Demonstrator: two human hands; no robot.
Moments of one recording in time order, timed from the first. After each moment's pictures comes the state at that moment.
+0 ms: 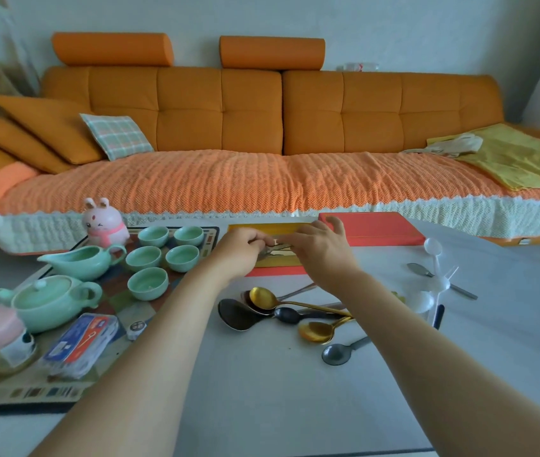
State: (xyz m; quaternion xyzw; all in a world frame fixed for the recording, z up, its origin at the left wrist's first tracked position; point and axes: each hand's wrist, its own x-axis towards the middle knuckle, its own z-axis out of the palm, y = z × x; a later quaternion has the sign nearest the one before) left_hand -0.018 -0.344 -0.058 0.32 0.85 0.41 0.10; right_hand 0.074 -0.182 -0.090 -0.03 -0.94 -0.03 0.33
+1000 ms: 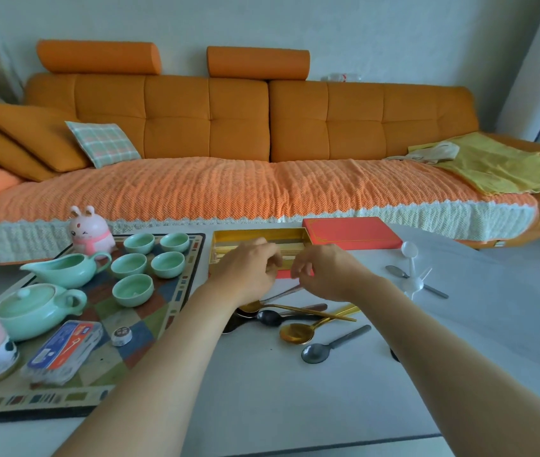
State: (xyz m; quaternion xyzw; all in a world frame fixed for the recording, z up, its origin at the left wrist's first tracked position) left_hand 0.019 -0.332 -0.065 0.50 0.83 0.22 -0.06; right_hand 0.128 -0.172 -0.060 -0.07 -0.98 0.16 0.11
